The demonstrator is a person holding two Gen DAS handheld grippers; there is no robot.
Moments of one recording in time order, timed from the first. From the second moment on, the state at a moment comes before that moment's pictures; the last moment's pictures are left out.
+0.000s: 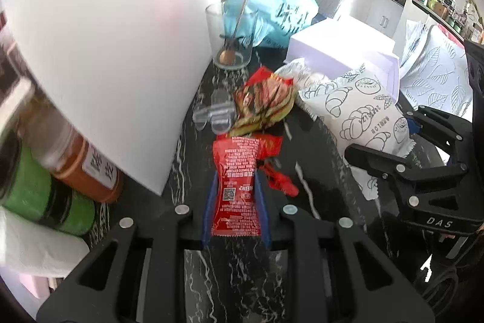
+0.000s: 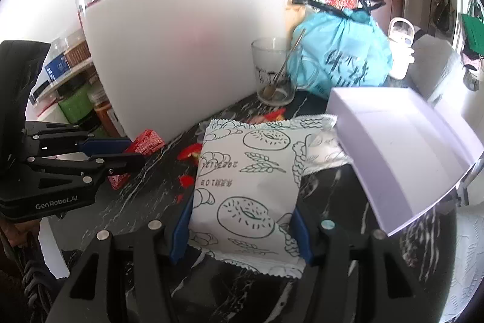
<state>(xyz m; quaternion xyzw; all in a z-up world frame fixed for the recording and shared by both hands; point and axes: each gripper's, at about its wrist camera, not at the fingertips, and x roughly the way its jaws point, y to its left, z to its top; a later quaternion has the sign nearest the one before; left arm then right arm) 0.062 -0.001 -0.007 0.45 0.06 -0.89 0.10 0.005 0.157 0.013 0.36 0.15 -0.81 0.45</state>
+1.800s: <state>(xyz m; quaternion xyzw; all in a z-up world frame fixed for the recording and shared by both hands) -0.105 0.132 0.009 0.45 -0.03 -0.89 -0.09 -0.105 0.283 0.042 0.36 0.11 -0.88 0.27</state>
